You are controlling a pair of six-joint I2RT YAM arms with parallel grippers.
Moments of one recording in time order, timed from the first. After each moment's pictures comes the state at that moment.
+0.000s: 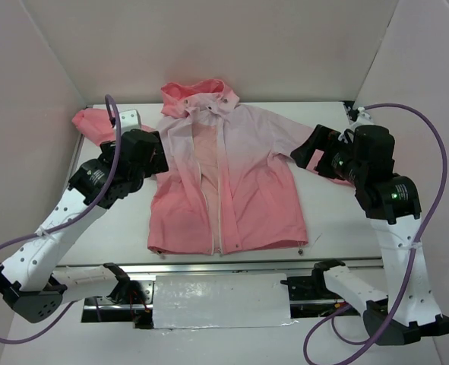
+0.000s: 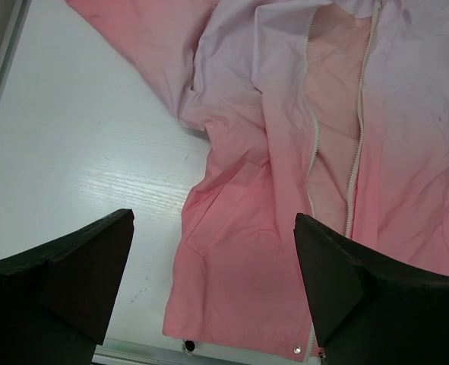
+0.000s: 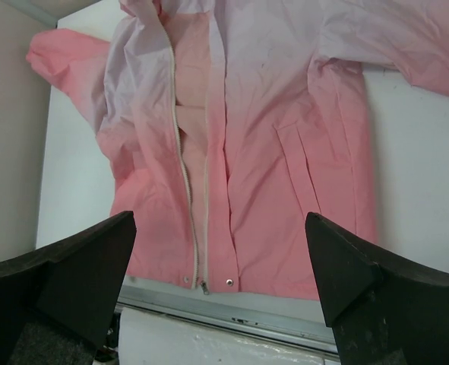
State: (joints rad) left arm -0.63 1.16 1.44 -1.00 -0.67 -0.61; right arm 0.18 0.96 1.45 -0.96 -0.11 0.49
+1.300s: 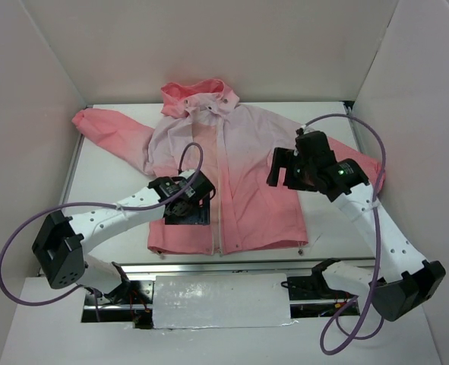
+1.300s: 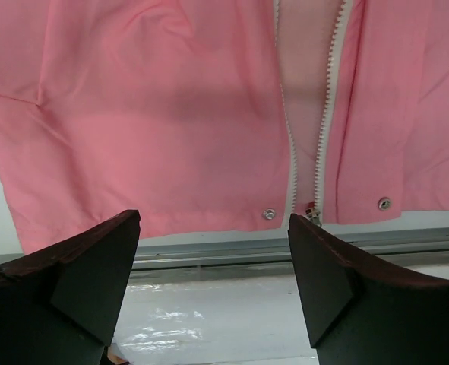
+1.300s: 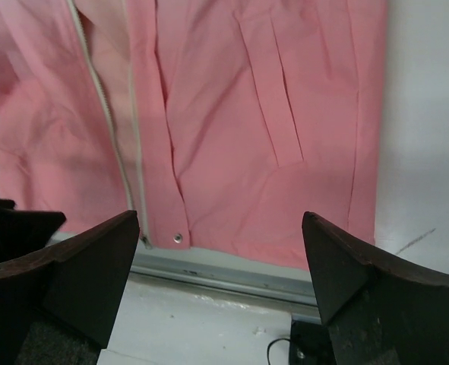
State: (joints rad) left arm -0.86 1.43 1.11 -0.94 -0.25 -0.85; right arm 0.41 1.13 1.26 -0.96 0.05 0.49
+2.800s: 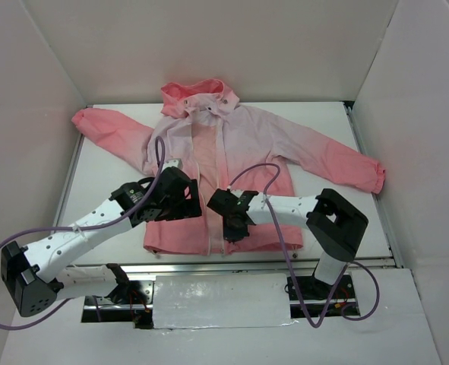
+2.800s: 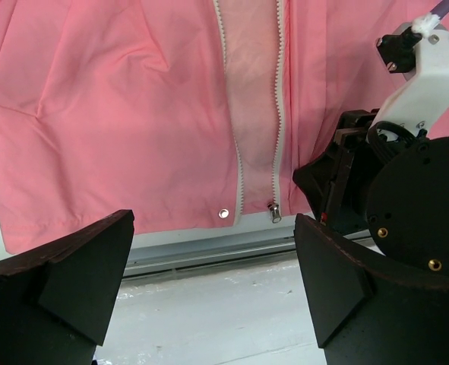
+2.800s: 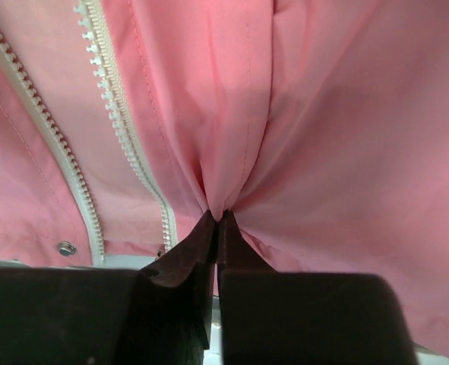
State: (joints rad) left arm -0.81 1.17 1.07 -0.89 -0.24 -0.87; right arm 0.99 1.71 1.01 -0.63 0.12 0.96
